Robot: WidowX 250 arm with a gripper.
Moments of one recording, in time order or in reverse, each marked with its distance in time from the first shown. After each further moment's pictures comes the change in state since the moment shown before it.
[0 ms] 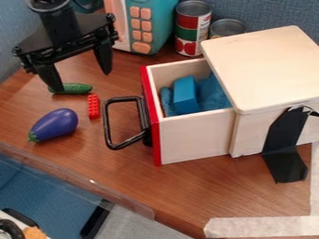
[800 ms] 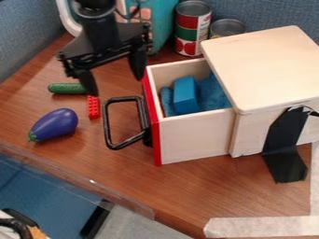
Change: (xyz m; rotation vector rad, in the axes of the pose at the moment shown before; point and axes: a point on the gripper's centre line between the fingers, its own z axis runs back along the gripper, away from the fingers) arm -0.015 -0.040 -0.020 0.008 0.057 -0.021
